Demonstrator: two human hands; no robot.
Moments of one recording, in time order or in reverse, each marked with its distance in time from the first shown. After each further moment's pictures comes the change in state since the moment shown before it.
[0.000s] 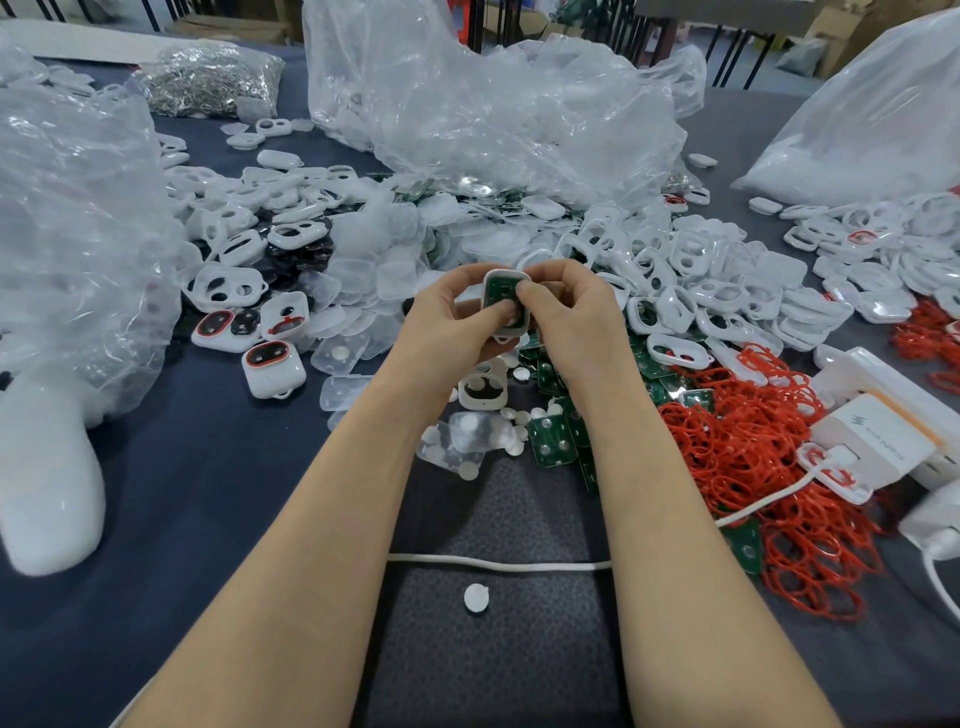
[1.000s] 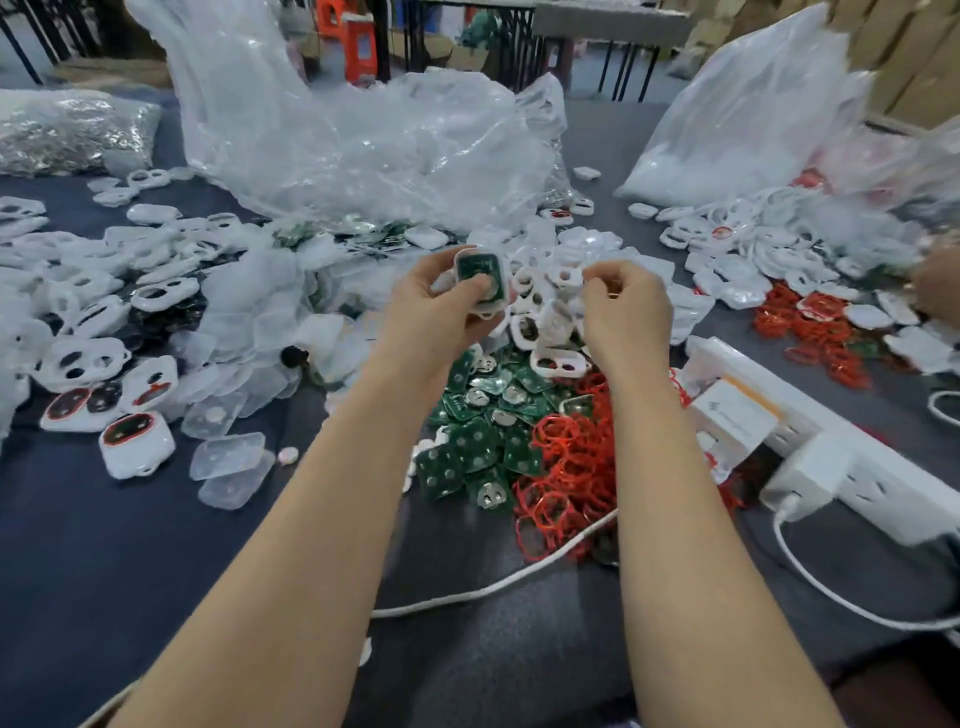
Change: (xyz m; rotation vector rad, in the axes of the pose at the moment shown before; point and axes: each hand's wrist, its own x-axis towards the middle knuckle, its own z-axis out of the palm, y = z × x) left_hand 0.022 0.023 0.088 -0.180 0.029 -0.051; right_hand 0.023 0.005 -0.114 -0.414 0.477 0.062
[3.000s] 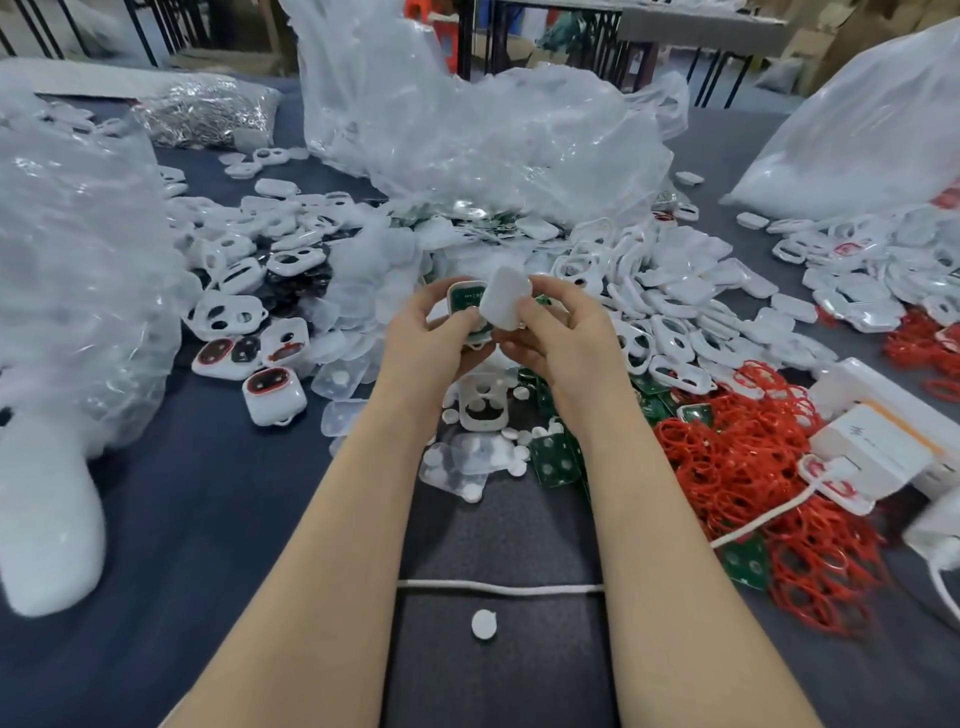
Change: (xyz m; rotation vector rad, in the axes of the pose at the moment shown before) left_hand -0.012 -0.007 -0.096 0.048 0.181 0.062; right_hand -0.070 -0.036 0.089 0.803 -0.561 0.153
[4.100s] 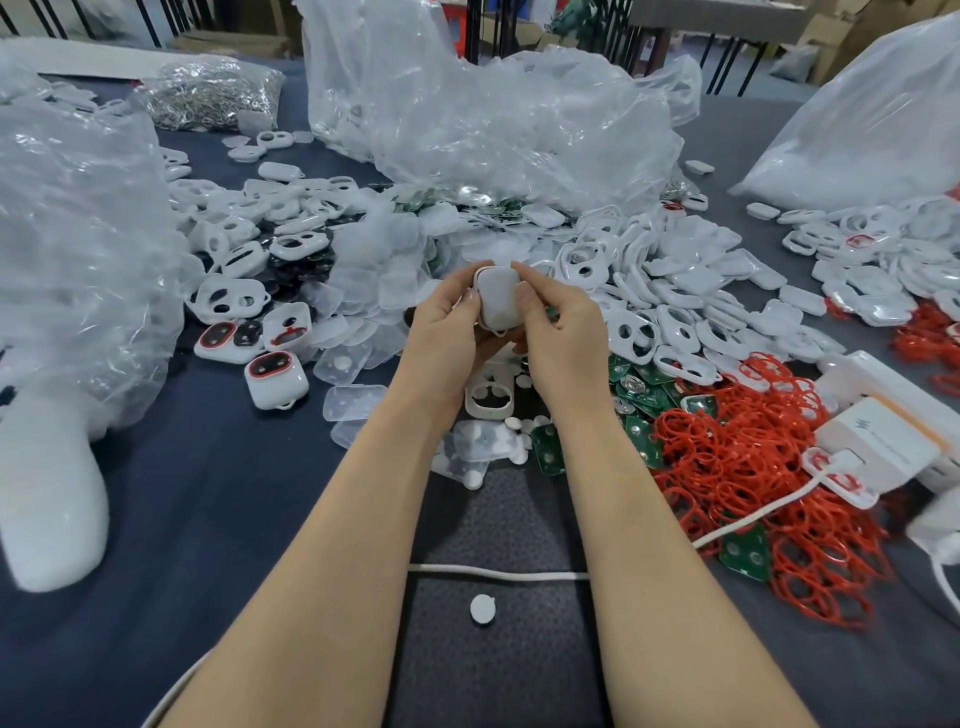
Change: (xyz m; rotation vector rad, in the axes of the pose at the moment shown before) left_hand 0.000 -0.009 0.009 -0.102 -0.113 0.002; right_hand -0.006 0.007 0.013 -0.523 0.155 -0.222
